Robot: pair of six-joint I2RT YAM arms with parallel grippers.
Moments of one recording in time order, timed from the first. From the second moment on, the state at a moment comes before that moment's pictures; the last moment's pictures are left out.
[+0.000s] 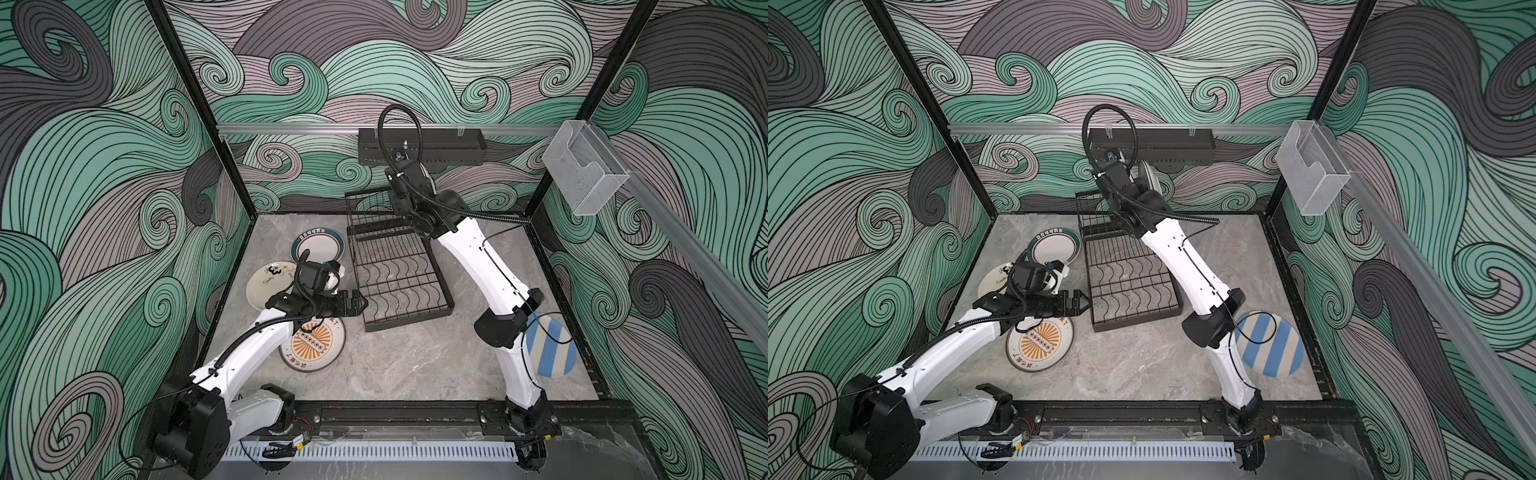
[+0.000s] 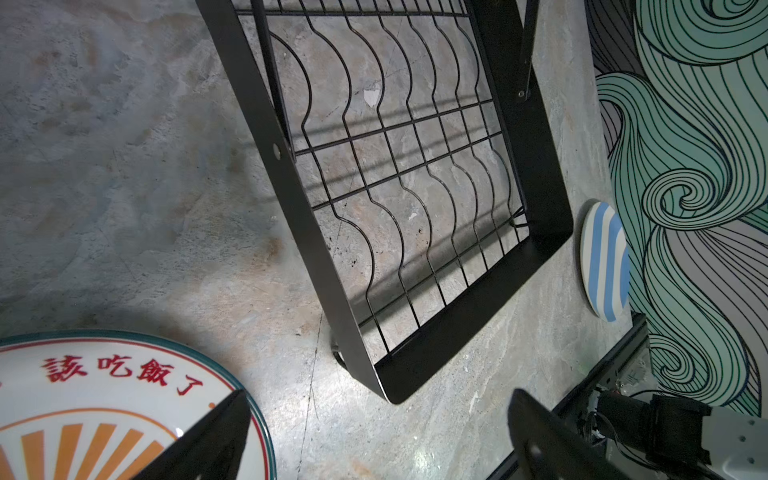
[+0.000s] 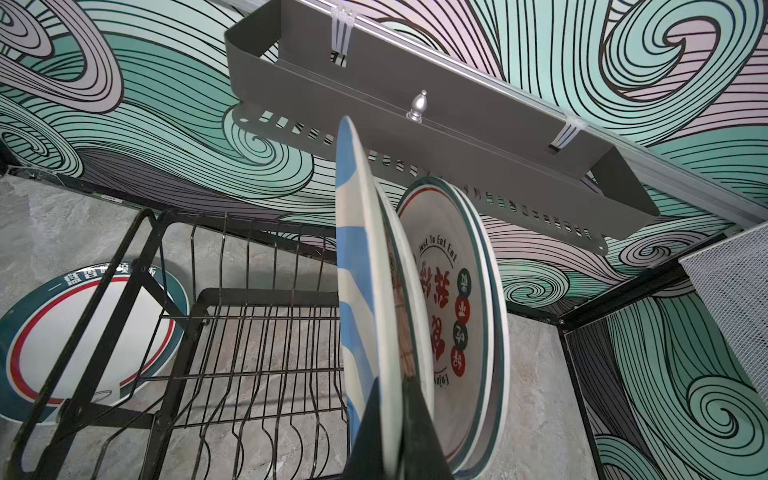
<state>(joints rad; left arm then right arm) -0.38 1.15 0.77 -0.51 0.37 -0.43 0.76 2.17 2.70 -1.08 0.72 0.03</state>
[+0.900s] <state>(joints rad) -0.38 1.17 0.77 -0.51 0.37 -0.43 0.77 2.16 2.73 -1.09 0.71 0.06</state>
